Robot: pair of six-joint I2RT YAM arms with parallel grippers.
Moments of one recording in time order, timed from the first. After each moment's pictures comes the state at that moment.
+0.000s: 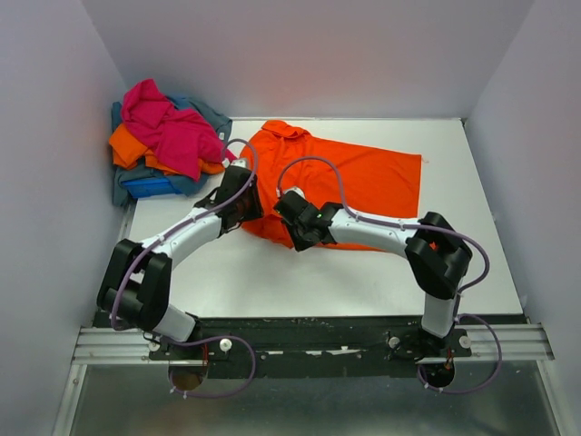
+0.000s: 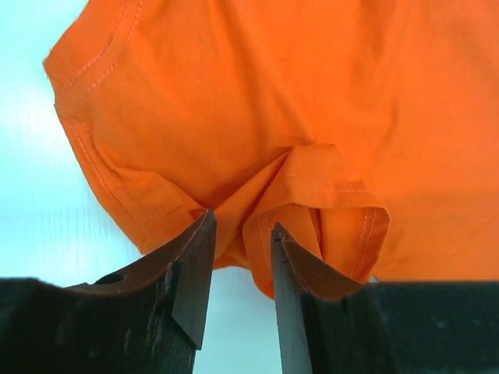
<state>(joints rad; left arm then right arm) -0.42 1.47 0.89 -0.19 -0.07 -0.55 0.95 1.88 1.33 -0.53 0.24 0.40</state>
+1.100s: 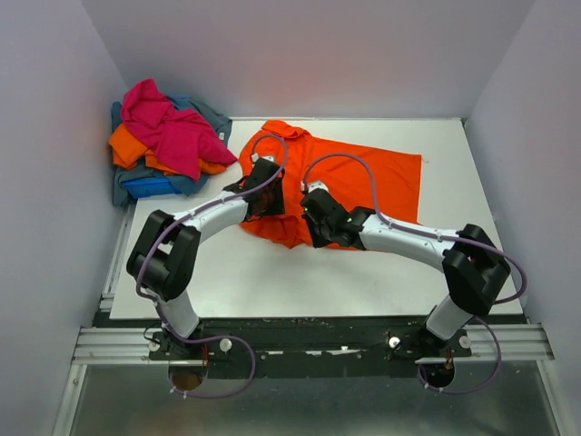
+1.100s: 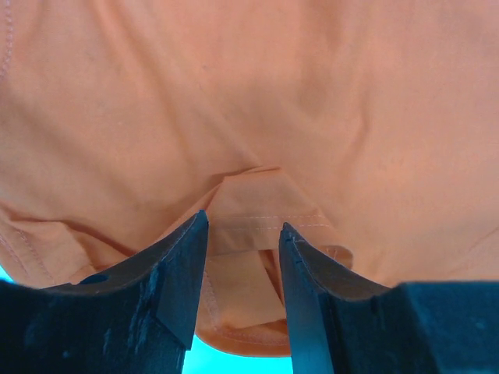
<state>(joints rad) -0.51 1.72 1.11 -0.26 -0.10 -0.53 0.88 1.65 1.11 -0.40 0.23 0.39</state>
